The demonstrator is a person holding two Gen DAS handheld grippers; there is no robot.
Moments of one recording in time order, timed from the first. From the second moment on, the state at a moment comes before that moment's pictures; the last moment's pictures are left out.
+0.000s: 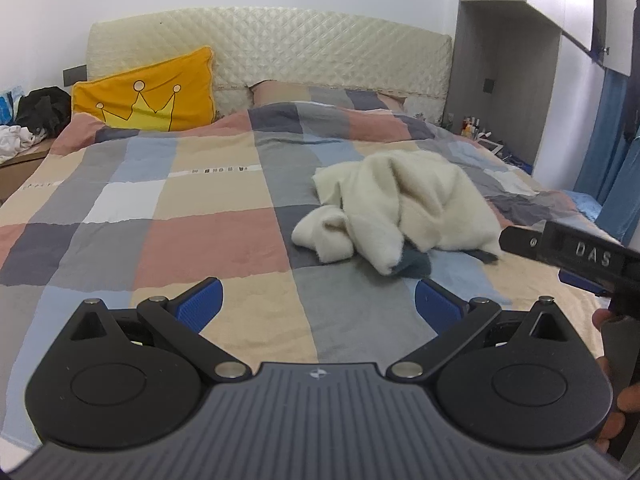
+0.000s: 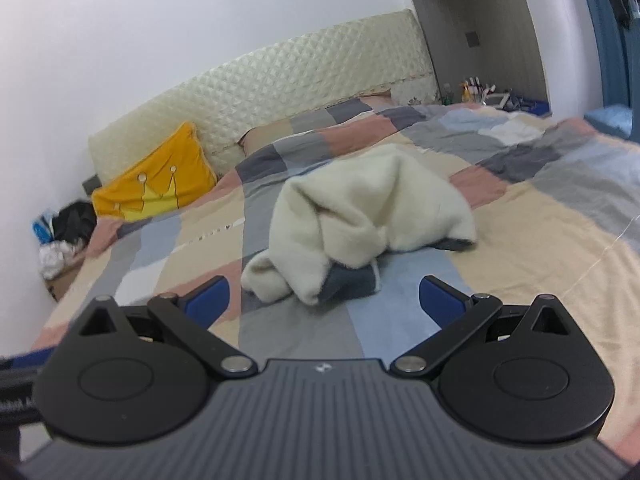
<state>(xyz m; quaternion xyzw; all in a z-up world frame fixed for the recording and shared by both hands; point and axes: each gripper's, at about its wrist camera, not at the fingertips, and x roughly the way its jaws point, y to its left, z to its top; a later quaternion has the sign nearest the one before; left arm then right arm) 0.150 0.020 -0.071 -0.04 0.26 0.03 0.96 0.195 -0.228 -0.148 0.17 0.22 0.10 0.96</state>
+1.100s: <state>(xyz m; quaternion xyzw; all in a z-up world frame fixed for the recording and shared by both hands) 0.408 0.004 -0.197 -0.17 0.35 -0.01 0.92 0.403 -0.278 -0.266 0.53 0.32 0.07 0.78</state>
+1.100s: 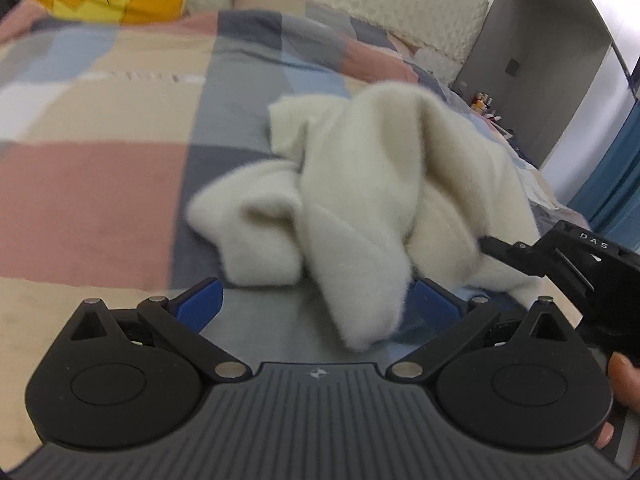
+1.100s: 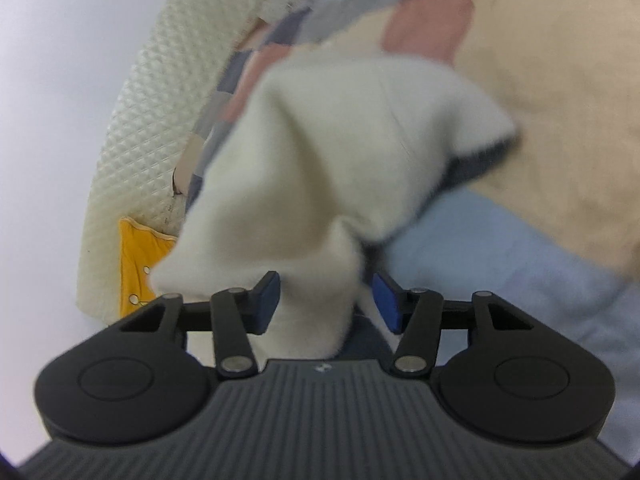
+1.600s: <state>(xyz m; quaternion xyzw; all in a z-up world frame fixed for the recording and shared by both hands) 0.444 -0.020 -0.227 -0.18 0.37 -0.06 0.91 0.417 -0.265 -0.287 0.61 0.29 0.07 0.74</state>
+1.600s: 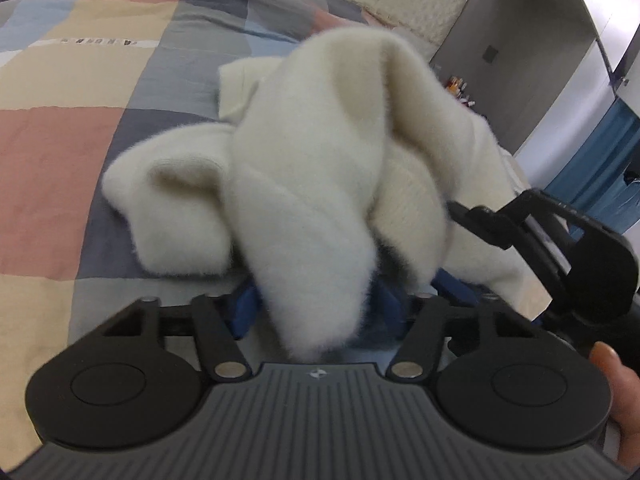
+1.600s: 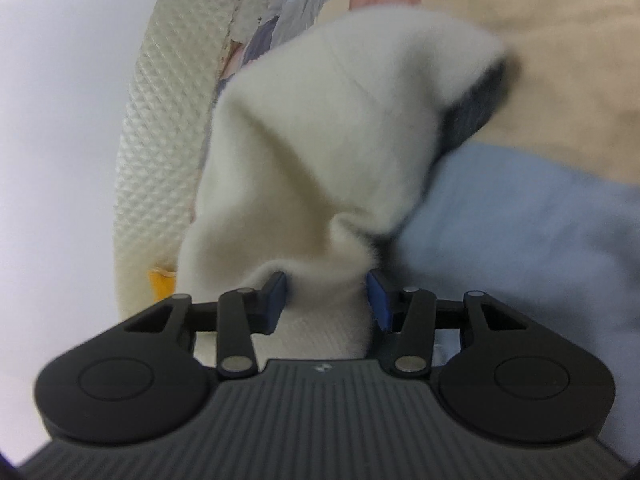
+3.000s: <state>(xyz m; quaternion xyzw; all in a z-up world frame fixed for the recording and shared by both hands) 0.202 0.181 -0.076 -0.26 0.21 0.09 0.94 0.308 -0.210 -0.133 0.30 0.21 0.31 0.88</state>
